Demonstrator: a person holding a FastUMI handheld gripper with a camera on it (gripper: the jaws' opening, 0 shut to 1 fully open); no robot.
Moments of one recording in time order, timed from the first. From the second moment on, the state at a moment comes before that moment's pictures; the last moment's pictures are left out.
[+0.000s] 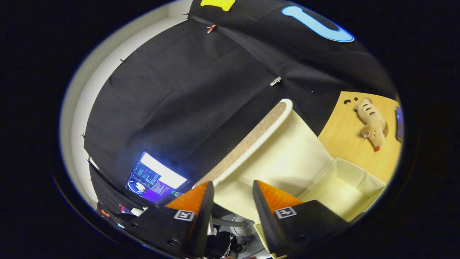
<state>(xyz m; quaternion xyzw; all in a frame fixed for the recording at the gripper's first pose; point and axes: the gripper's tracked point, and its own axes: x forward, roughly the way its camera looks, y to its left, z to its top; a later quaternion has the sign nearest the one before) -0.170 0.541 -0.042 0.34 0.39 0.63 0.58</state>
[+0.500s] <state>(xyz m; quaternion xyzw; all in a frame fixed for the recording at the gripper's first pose) -0.147 0.467 -0.065 0.27 0.33 0.61 0.67</state>
